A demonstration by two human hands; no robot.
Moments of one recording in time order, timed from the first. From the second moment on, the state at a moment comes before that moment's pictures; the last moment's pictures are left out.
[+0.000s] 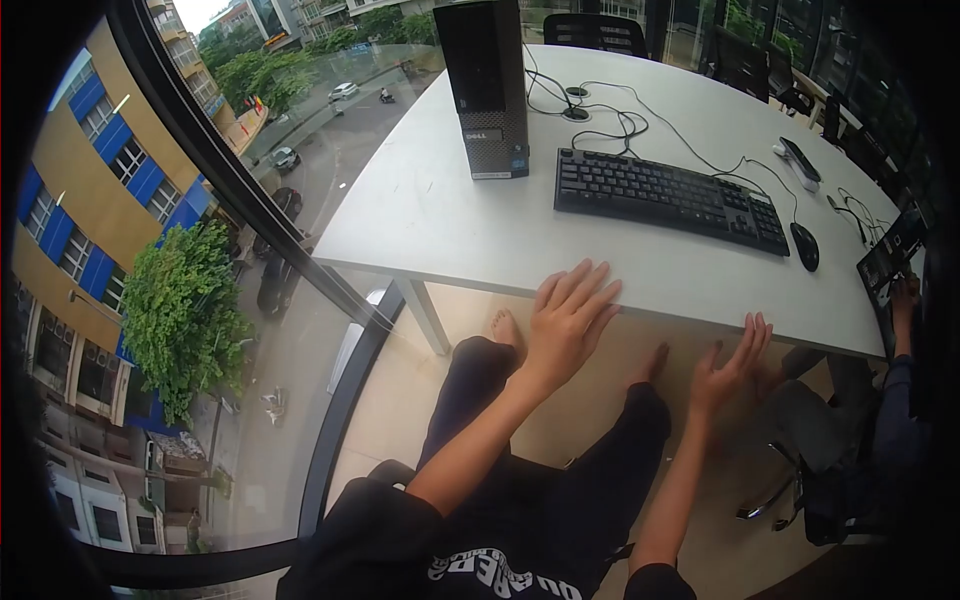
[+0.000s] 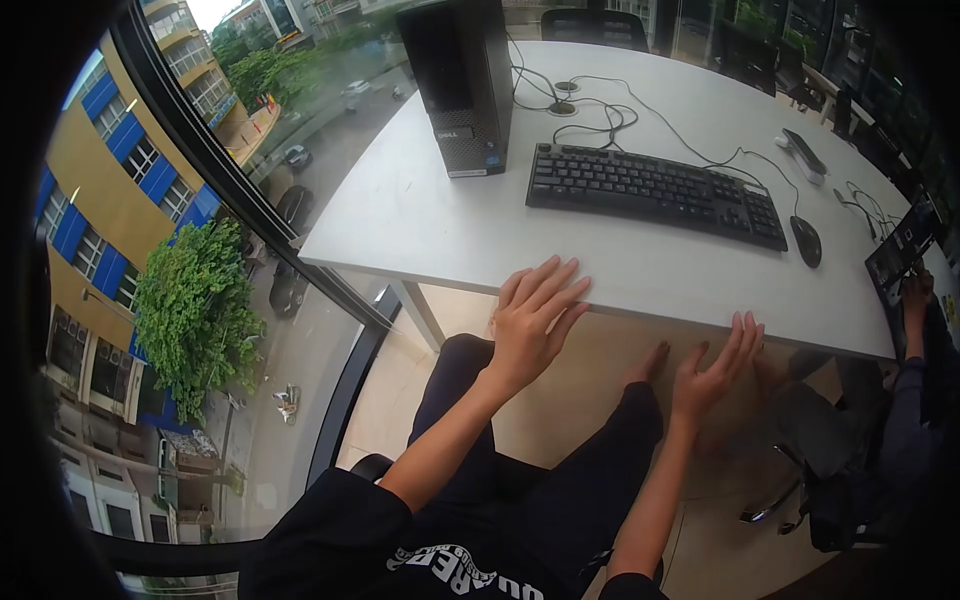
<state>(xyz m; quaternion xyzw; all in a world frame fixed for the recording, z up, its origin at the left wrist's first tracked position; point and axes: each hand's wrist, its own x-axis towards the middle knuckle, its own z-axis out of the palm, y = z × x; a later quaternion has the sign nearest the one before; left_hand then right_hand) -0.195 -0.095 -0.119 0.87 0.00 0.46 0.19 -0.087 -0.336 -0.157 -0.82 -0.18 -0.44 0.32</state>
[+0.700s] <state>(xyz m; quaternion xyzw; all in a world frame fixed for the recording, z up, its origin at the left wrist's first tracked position) -0.217 -0.134 -0.254 0.83 0.16 0.10 0.53 -0.129 -0.287 -0.365 -0.69 0.08 0.09 0.72</state>
